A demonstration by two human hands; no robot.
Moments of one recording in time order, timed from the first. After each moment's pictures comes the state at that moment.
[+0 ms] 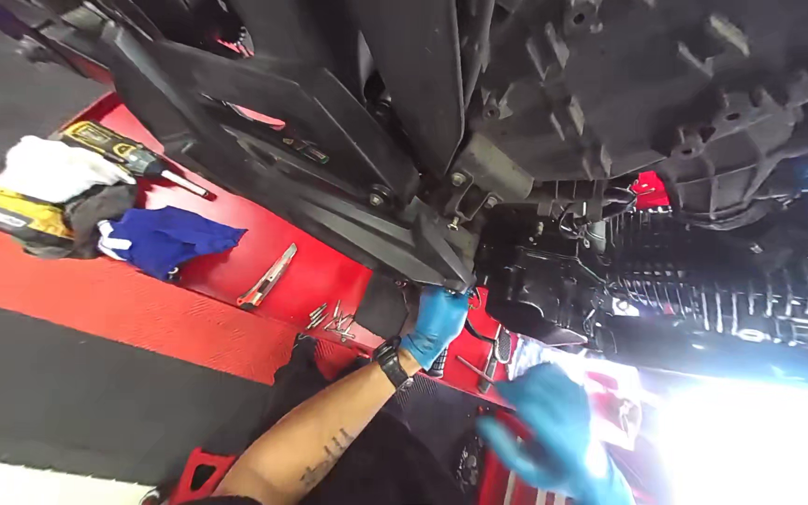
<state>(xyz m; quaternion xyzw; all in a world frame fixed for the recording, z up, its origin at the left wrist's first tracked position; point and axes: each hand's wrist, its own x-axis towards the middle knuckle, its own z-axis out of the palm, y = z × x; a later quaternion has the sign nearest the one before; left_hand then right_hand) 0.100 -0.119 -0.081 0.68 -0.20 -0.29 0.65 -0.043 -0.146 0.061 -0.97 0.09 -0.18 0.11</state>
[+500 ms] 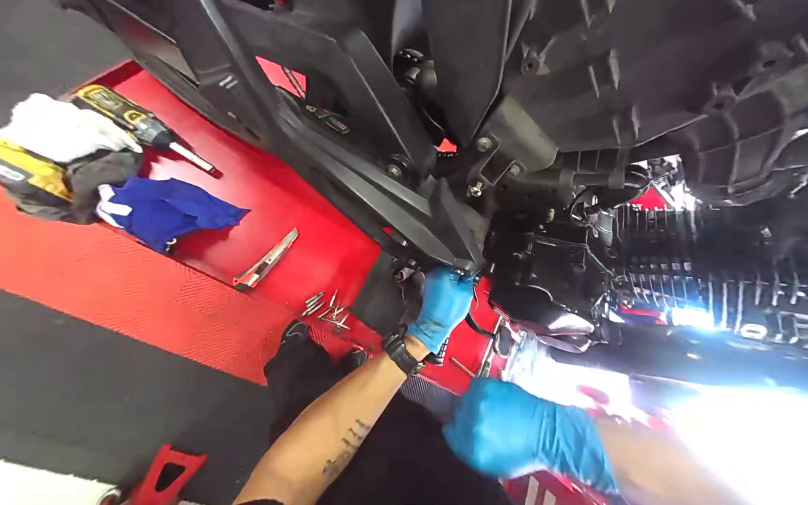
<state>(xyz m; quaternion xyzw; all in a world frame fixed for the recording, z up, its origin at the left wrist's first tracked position) 0.097 -0.126 -0.086 0.68 -0.17 -0.28 0.66 -0.027 -0.164 0.022 -0.95 -0.19 0.23 0.13</state>
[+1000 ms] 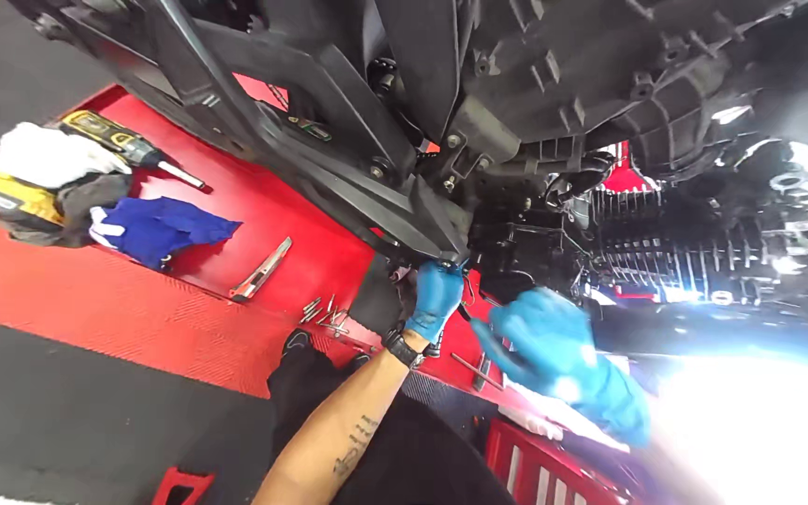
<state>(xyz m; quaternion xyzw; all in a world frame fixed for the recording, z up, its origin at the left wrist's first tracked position) 0.099 -0.126 -0.075 0.69 -0.15 -0.30 0.64 0.003 -0.167 0.083 -0.99 -0.04 -0.16 -0.02</state>
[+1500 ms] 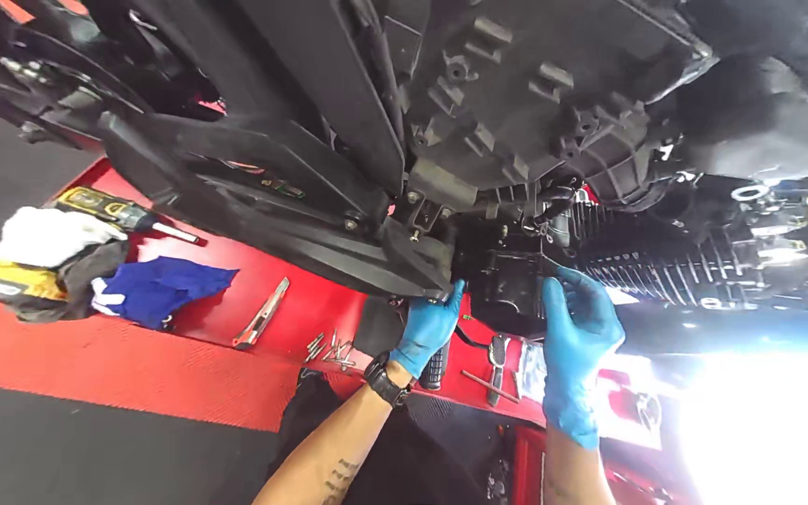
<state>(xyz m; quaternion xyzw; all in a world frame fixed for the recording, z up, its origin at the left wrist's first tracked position) 0.117 -0.117 -0.053 0.75 -0.29 -0.32 0.49 -0.003 -0.208 0.049 -0.79 0.35 -0.46 0.19</state>
